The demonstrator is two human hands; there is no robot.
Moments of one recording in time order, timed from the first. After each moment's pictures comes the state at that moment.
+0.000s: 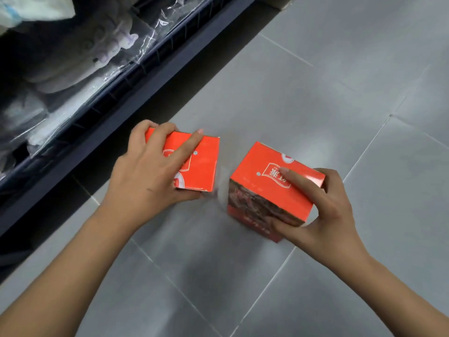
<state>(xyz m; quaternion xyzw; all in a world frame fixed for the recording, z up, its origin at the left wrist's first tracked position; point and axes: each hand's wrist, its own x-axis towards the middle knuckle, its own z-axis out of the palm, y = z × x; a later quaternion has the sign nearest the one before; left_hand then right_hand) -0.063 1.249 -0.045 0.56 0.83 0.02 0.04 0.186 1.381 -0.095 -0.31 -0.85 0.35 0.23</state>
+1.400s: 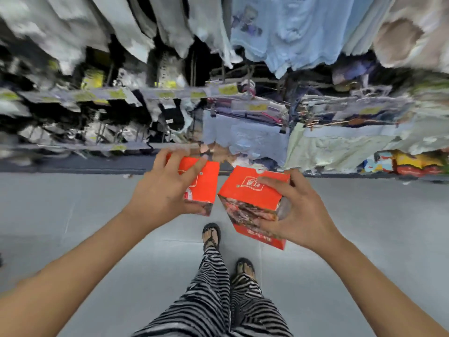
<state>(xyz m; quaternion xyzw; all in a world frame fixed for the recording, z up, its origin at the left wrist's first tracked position) 0.068 0.870 0.641 0.19 0.98 0.00 0.05 0.103 1.149 0.607 0.12 -0.90 0.43 -0.01</state>
